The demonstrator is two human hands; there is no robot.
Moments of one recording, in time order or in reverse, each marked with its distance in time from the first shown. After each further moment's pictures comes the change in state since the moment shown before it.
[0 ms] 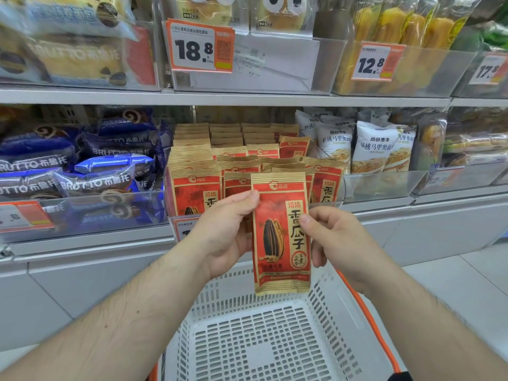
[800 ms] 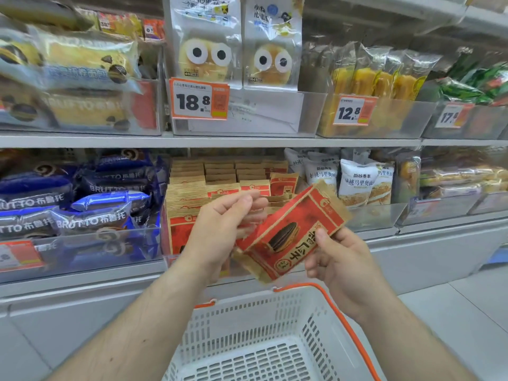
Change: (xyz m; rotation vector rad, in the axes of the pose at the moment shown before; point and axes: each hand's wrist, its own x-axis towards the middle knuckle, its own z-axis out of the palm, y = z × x) left_hand 0.005 0.038 0.011 0.296 0.136 0.399; right_hand 0.000 -0.016 -0.007 0.571 0.167 -0.046
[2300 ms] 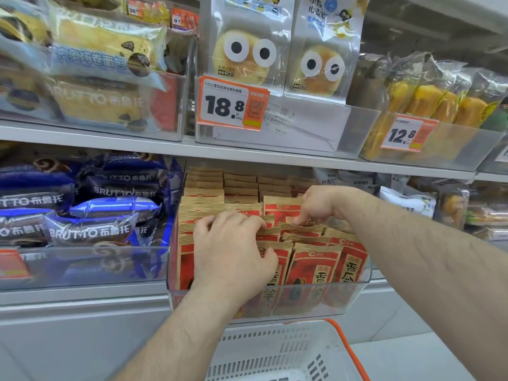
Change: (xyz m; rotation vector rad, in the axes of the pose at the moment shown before) left_hand 0.043 -0.013 -0.017 1.223 0.152 0.153; right_hand 0.222 -0.043 0.069 -1.519 -0.354 0.256
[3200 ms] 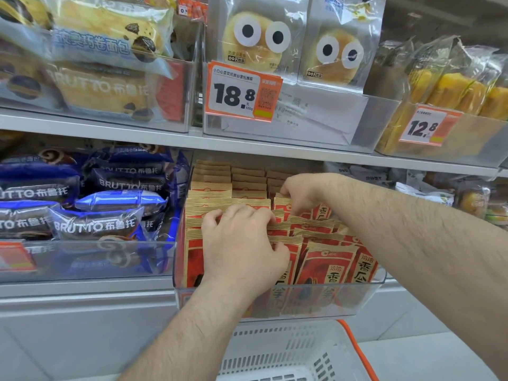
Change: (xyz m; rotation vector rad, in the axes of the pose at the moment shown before) left_hand 0.007 0.000 0.005 -0.014 0.005 -0.030; right_hand 0.022 -0.044 0.009 -0.554 0.035 -0.225
